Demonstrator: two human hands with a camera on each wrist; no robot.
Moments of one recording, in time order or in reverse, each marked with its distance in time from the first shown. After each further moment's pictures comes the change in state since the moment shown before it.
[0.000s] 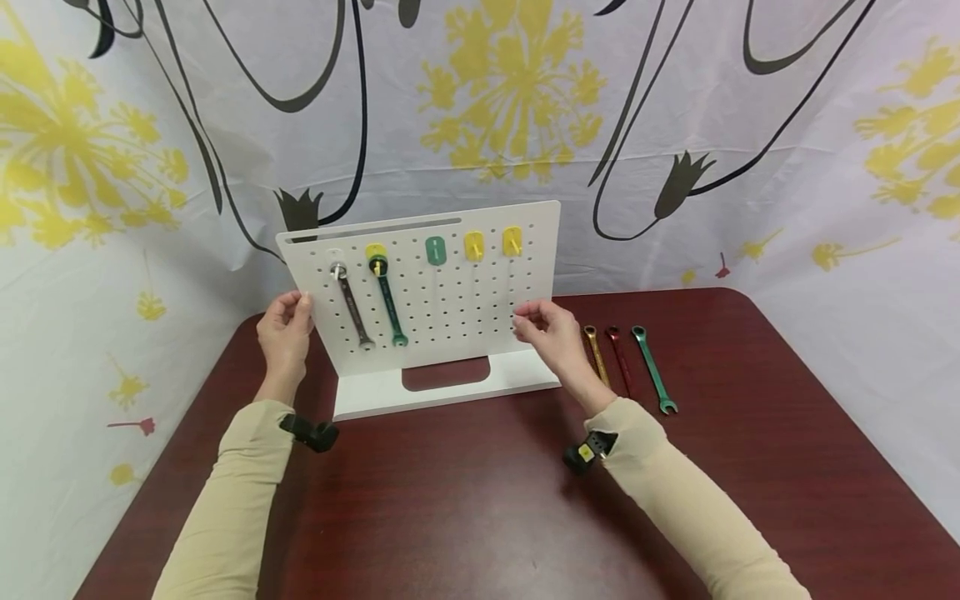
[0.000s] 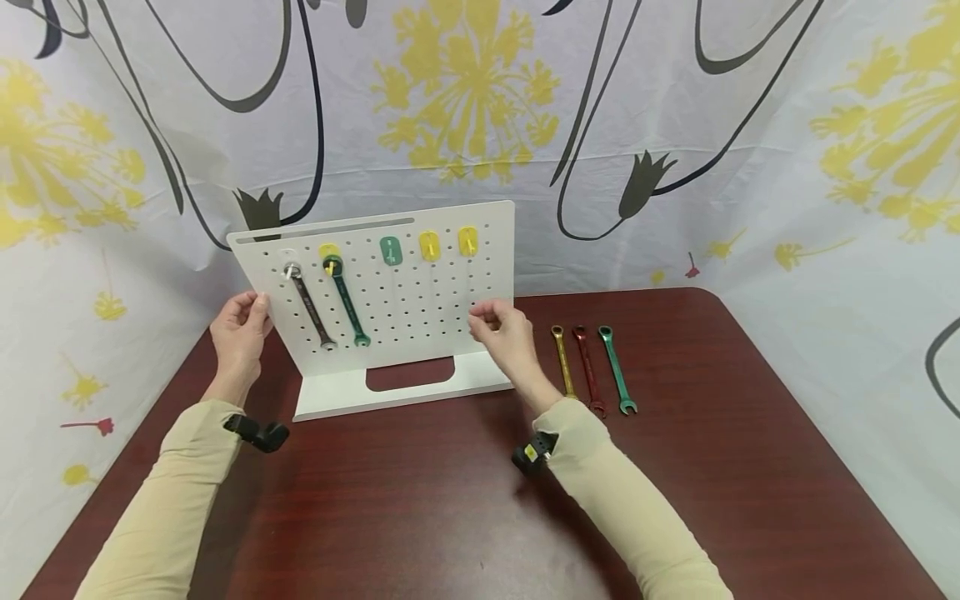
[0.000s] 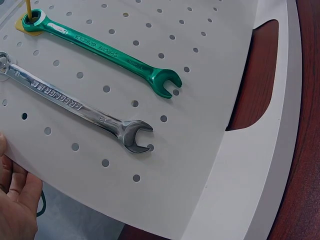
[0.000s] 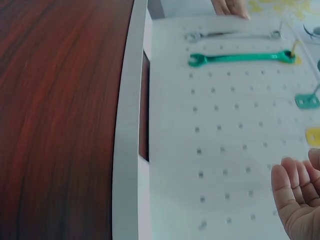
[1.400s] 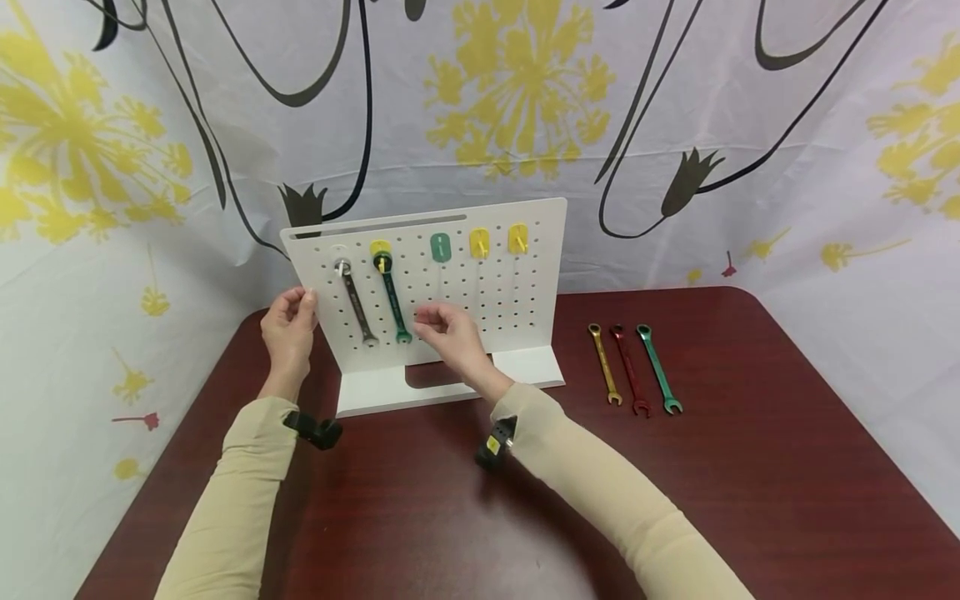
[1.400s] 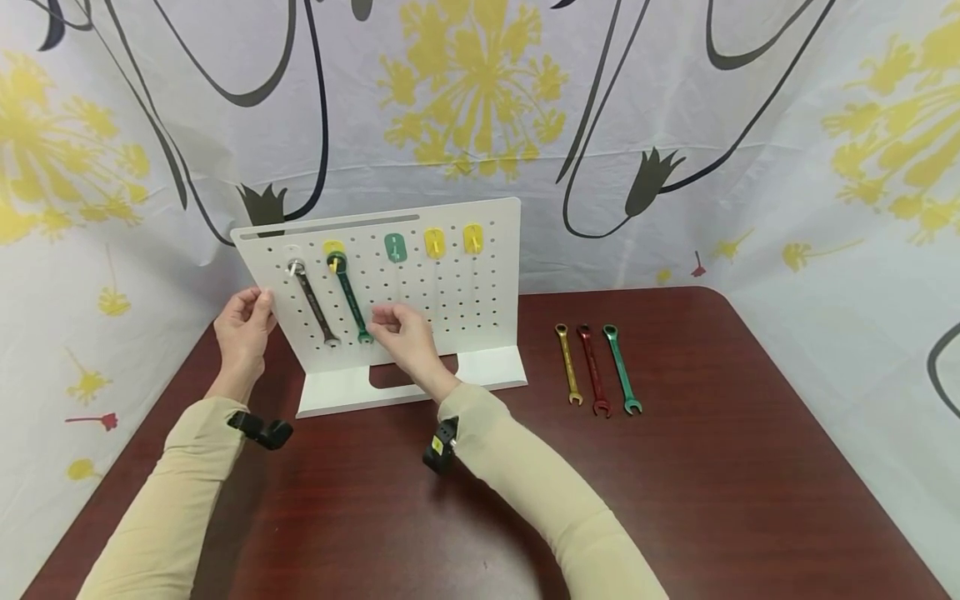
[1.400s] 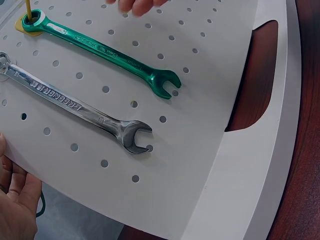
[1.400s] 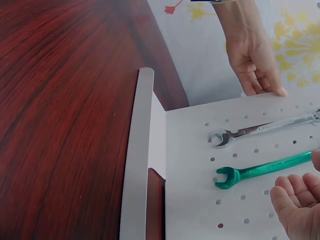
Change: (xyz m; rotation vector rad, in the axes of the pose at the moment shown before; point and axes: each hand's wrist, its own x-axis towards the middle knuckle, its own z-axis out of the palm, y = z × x) left_hand 0.000 -0.001 0.000 -0.017 0.000 0.007; right_hand 0.013 -0.034 0.121 0.128 -0.208 0.060
